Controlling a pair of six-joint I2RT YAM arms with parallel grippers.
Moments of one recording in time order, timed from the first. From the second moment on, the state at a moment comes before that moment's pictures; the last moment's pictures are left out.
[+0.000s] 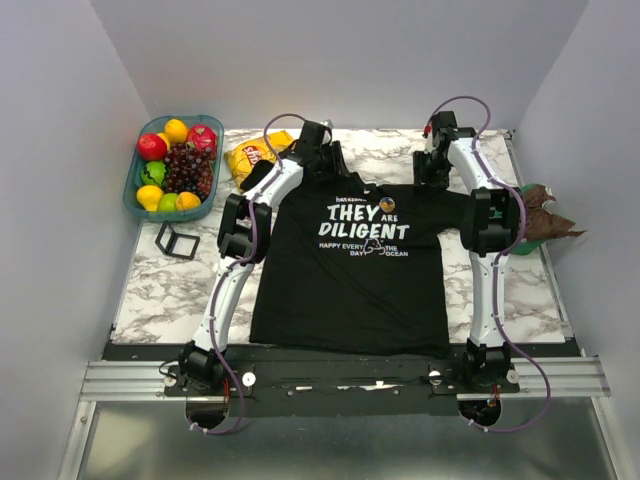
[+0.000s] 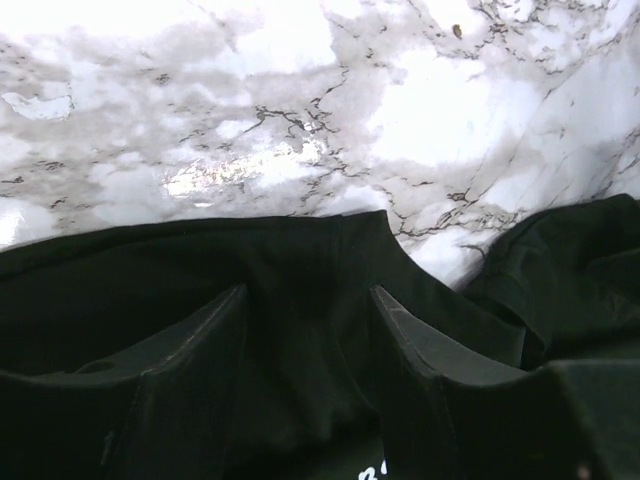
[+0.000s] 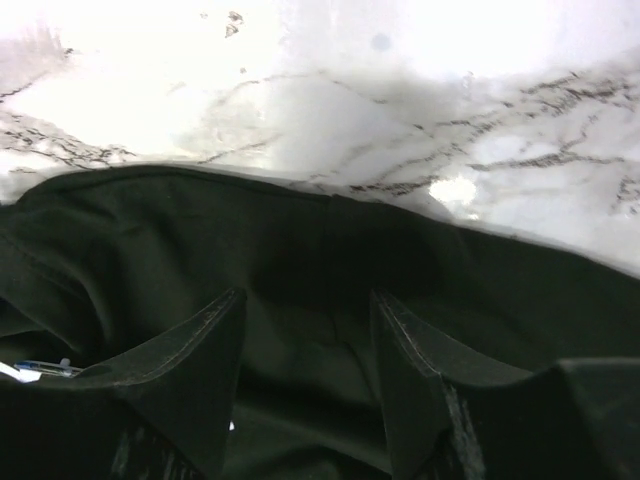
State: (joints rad) left arm -0.40 2.63 2.33 -0.40 0.28 -0.54; right arm 0.08 2.46 2.24 -1.01 -0.08 0.09
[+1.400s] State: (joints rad) left arm -0.26 2.67 2.26 -0.12 0.29 -0.79; right arm -0.07 2.51 2.27 -0.85 -0.25 0.35
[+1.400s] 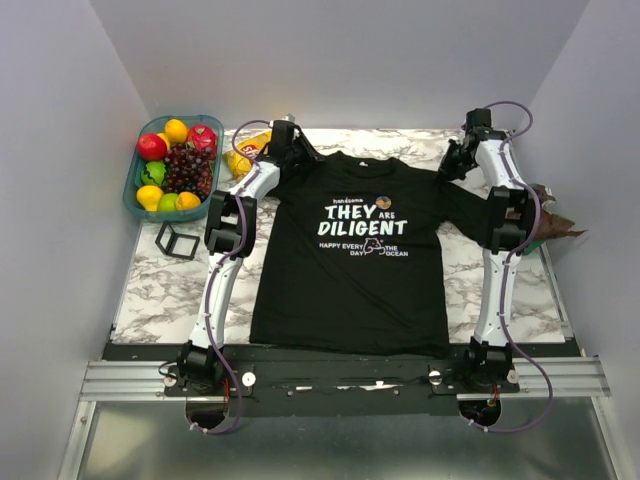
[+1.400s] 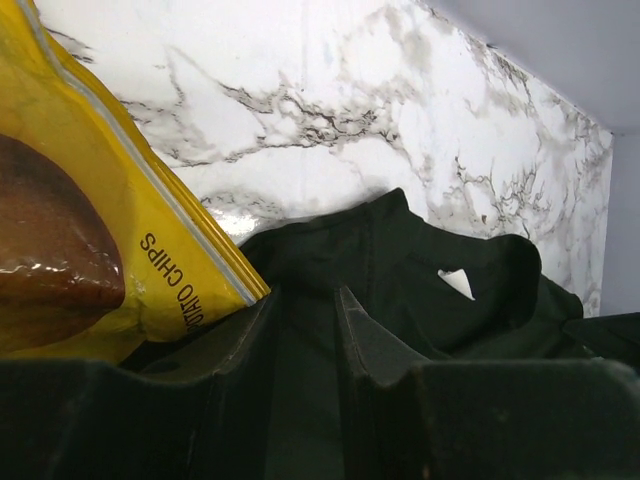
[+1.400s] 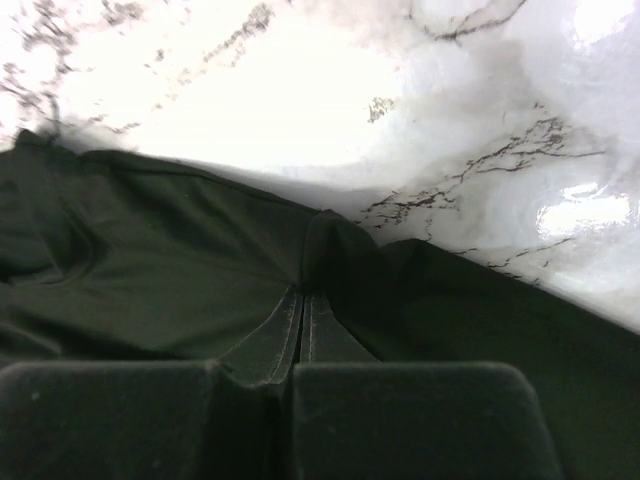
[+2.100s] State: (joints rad) left arm -0.24 2.71 2.30 -0.04 0.29 -0.78; right arm -0.09 2.53 2.34 -0.78 -0.30 0.42
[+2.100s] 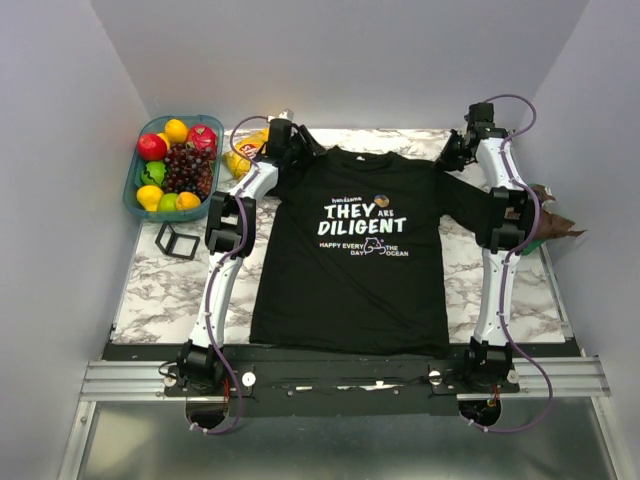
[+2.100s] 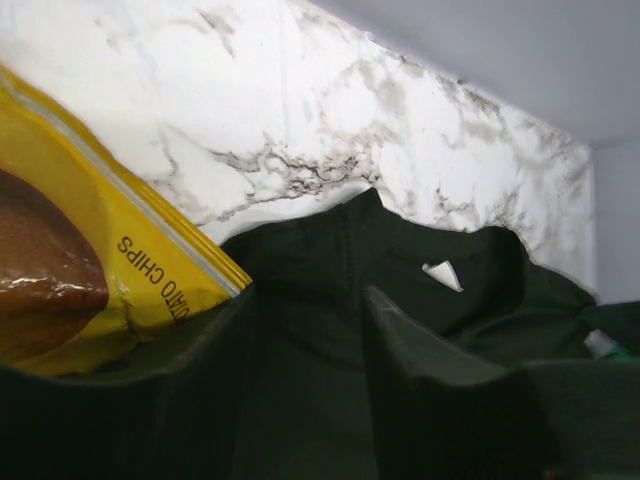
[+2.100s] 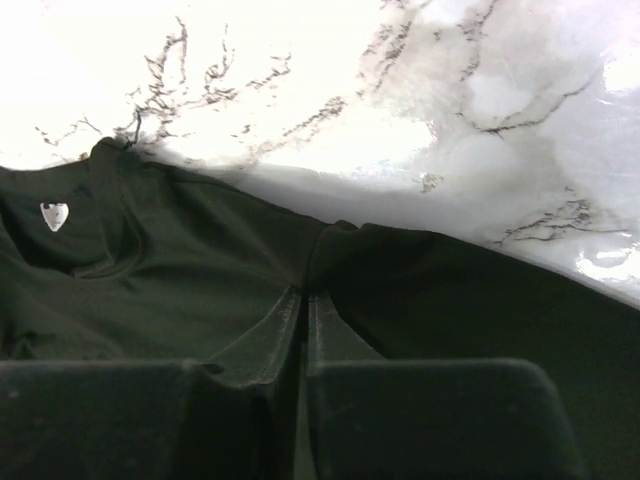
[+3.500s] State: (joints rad) left arm -0.20 1.23 1.07 0.03 0.12 -0.34; right arm -0.05 1.20 1.01 -0.28 -0.22 0.20
